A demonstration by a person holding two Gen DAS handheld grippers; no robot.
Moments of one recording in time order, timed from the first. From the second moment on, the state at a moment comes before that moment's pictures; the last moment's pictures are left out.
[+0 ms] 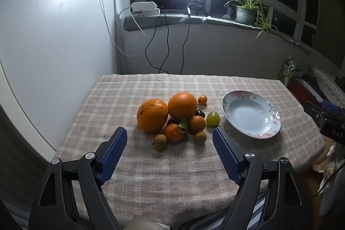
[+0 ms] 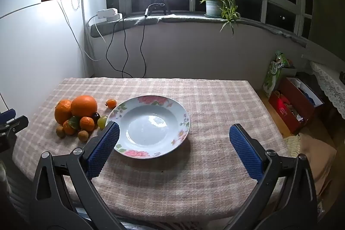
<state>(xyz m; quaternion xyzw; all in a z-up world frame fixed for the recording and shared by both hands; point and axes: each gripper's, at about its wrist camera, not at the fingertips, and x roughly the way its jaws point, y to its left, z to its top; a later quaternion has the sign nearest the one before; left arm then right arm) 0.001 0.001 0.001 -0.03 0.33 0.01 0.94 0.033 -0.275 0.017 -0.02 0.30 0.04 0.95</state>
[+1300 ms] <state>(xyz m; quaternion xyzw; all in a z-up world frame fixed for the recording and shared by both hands) -0.002 0.002 0.009 -0.02 0.30 0.02 0.95 0.028 -0.269 0.022 -0.02 0.29 0.03 0.96</state>
